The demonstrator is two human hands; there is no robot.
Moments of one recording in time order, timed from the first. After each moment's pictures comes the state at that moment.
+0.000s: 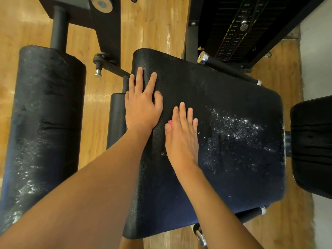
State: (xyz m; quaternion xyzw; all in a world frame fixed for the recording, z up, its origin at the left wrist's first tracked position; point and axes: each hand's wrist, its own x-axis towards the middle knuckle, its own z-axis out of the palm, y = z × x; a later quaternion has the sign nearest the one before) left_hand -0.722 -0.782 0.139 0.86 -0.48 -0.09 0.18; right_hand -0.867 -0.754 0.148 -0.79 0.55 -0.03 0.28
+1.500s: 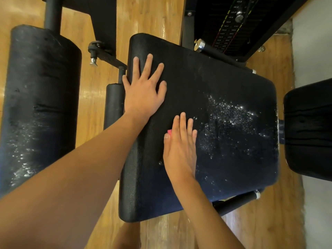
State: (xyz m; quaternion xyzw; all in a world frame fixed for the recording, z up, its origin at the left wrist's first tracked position) left_hand -0.726 -0.780 0.147 0.82 -0.56 -0.11 0.08; right_hand -0.896 -0.692 0.147 -0.77 0.57 -0.01 0.29
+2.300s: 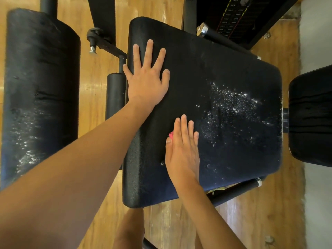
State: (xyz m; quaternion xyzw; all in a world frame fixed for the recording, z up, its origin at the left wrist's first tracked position) left_hand -0.736 -0.779 0.146 0.84 -0.54 -0.10 0.04; right_hand -0.915 -0.652 0.148 -0.78 0.56 0.00 0.28
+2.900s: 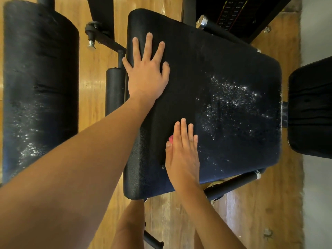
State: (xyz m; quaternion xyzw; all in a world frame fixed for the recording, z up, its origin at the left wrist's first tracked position) left_hand -0.741 -0.777 0.147 0.84 -0.53 -0.09 0.05; right_hand -0.929 -0.626 0.145 -0.79 0.55 0.01 0.27
